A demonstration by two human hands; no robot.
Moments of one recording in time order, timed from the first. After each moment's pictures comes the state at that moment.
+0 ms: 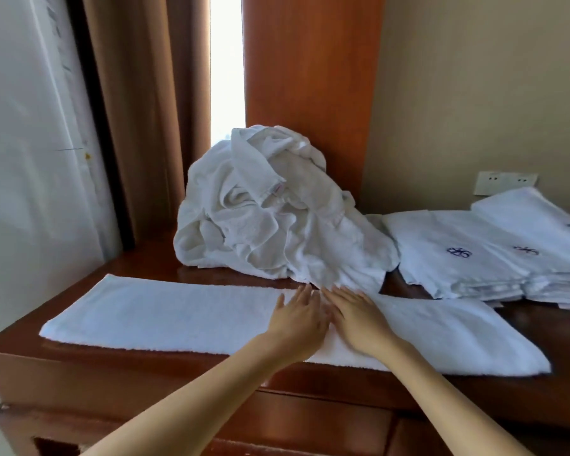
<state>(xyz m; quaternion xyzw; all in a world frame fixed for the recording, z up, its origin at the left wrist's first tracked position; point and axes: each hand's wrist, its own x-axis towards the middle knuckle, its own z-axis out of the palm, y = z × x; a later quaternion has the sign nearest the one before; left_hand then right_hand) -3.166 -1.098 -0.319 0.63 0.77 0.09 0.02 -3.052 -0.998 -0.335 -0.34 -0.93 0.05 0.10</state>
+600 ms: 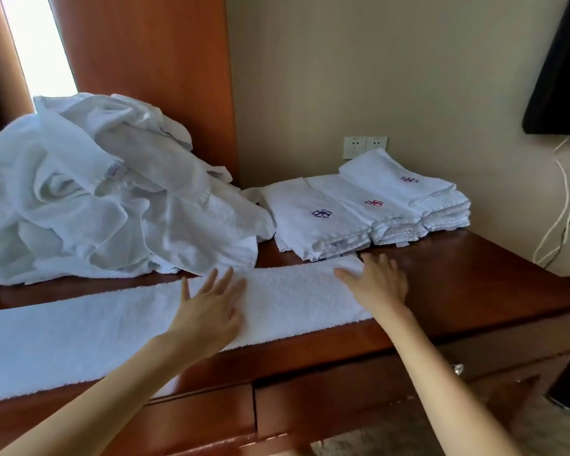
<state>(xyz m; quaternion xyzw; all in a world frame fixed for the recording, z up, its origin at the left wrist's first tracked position) -3.107 -1.061 -0.326 0.70 0.71 0.03 -0.01 -2.850 -0.939 -0.327 -0.69 -0.70 0.00 0.16</state>
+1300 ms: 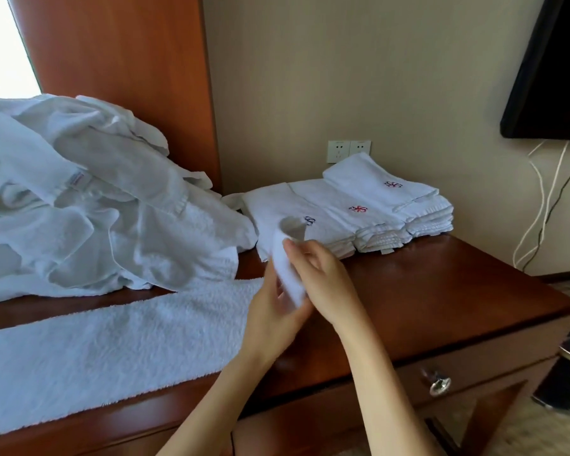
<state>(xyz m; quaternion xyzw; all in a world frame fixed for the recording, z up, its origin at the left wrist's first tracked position) -2.996 -1.016 -0.335 0.60 0.46 0.58 0.29 -2.897 -0.991 -0.277 -0.47 -0.68 0.35 0.45</state>
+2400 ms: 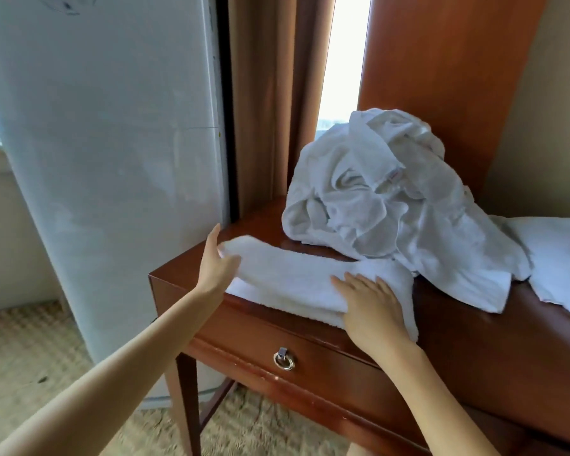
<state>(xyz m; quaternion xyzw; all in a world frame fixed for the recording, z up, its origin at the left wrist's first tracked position) -3.353 -1.271 -0.299 0.19 0.74 0.64 0.07 -3.152 -1.120 -0.320 -0.25 -0.96 -0.01 0.14</state>
